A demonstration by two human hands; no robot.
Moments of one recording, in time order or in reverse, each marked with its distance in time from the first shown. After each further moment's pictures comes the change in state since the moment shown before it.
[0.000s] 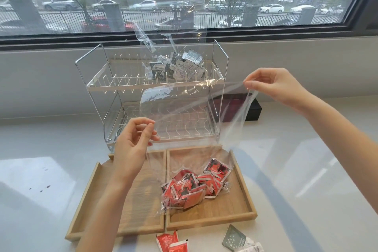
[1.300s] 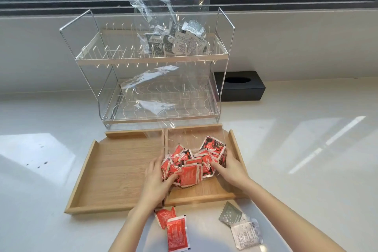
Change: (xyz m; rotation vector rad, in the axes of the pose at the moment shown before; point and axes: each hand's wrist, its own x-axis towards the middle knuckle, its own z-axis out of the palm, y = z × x) left_hand -0.079 -0.138 0.022 0.580 -0.347 -0.424; right_hand -0.119 0.110 0.185 -0.070 -0.218 0.612
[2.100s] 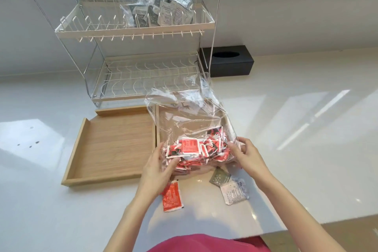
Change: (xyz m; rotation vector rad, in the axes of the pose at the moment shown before) left_hand -0.060 0.013 0.009 -0.169 -0.059 -0.006; right_hand -0.074 0.037 -0.017 0.327 0.191 0.166
